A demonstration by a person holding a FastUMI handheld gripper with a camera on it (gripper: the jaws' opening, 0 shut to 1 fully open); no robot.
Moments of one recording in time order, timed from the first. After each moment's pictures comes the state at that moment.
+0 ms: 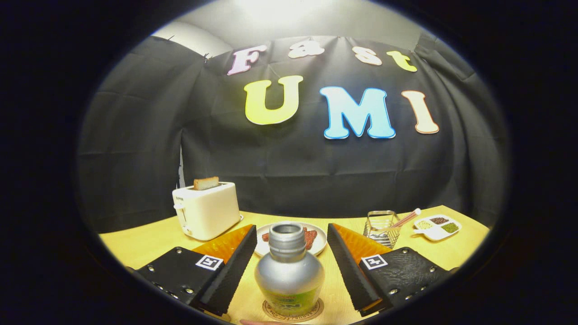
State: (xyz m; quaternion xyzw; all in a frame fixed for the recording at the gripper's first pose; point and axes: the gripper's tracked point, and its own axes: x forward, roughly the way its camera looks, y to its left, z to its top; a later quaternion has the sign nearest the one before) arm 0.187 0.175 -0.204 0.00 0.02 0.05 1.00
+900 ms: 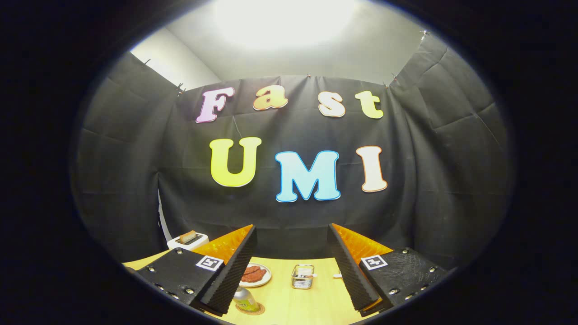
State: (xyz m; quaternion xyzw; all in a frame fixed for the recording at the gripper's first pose) arm 0.069 0.048 0.027 -0.01 -0.04 -0.05 1.00
